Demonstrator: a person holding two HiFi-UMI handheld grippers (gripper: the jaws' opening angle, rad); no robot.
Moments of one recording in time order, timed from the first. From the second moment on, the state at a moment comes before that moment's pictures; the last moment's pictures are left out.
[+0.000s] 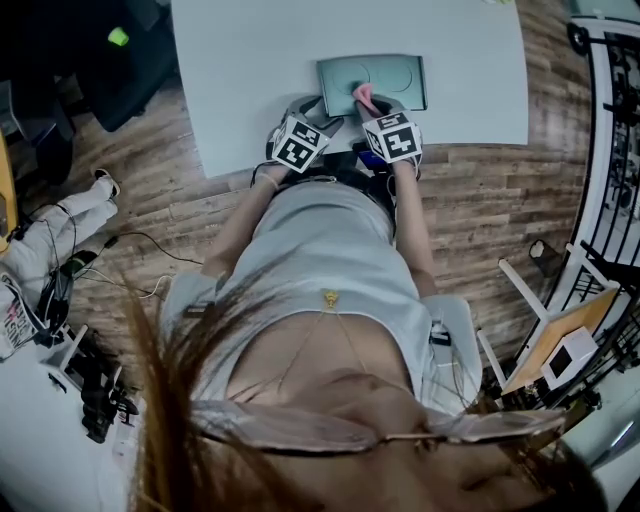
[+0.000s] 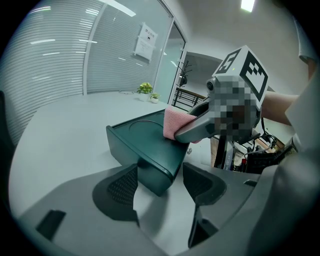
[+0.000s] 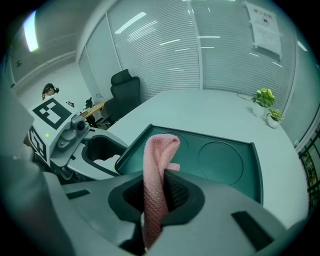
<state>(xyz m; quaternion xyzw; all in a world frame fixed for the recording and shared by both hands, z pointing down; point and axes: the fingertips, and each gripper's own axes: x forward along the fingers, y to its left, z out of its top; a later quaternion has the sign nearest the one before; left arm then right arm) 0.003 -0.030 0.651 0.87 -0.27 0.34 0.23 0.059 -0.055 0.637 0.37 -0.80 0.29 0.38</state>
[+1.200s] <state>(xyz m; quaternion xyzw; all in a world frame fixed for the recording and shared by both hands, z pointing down) -0.002 -0.027 0.652 0.87 -0.27 0.33 0.24 -0.005 -0.044 0.634 0.29 -0.84 0.28 0.36</state>
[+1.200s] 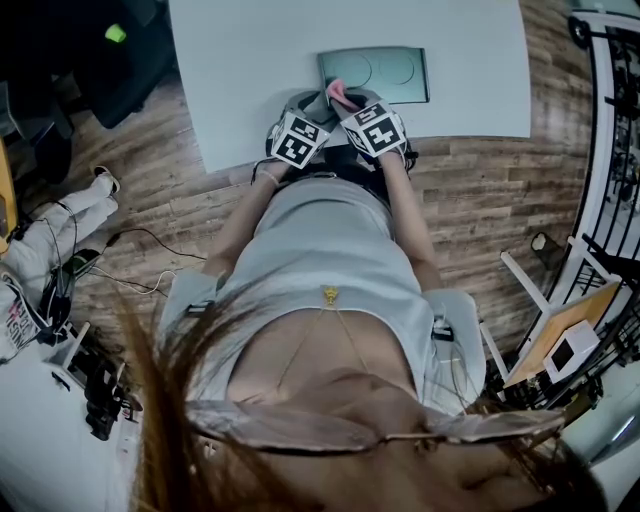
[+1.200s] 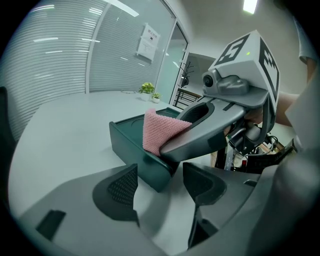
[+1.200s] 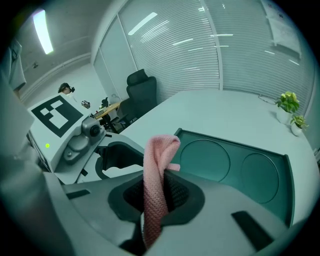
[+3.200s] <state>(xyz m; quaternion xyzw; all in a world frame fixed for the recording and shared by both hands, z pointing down) 0.030 -0.075 0.385 0.94 -0.32 0.06 0.05 0.062 -0.067 0.359 0.32 -0.95 0.01 -0.02</state>
